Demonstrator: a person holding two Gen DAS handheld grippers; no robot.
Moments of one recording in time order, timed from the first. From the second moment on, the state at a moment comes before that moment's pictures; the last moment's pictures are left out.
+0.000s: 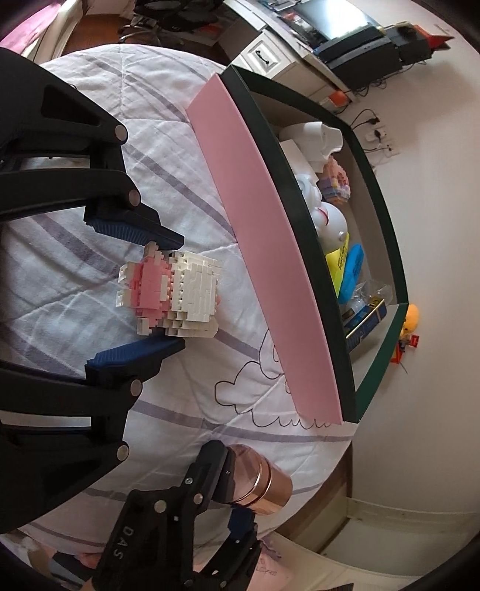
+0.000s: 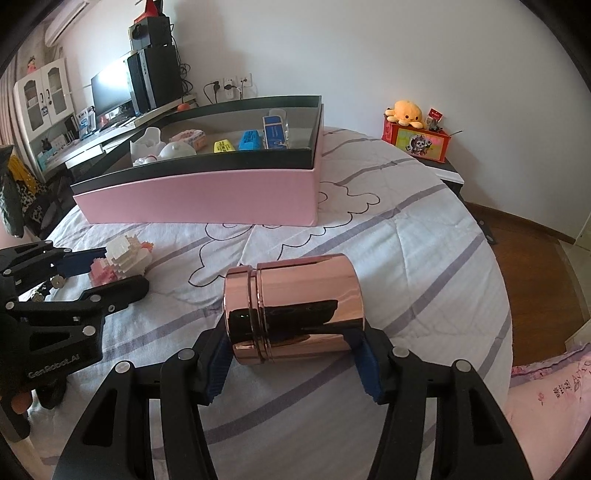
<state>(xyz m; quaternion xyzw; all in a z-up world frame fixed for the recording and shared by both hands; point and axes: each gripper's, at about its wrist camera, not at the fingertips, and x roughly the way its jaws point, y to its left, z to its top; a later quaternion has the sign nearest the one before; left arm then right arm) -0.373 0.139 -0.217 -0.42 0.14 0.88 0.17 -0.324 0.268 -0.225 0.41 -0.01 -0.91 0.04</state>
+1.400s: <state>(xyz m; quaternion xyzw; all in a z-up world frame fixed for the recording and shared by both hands) -0.348 0.103 -0.212 -0.42 0.12 0.88 0.18 -0.319 0.265 -0.224 0.40 0.00 -0.91 0.03</state>
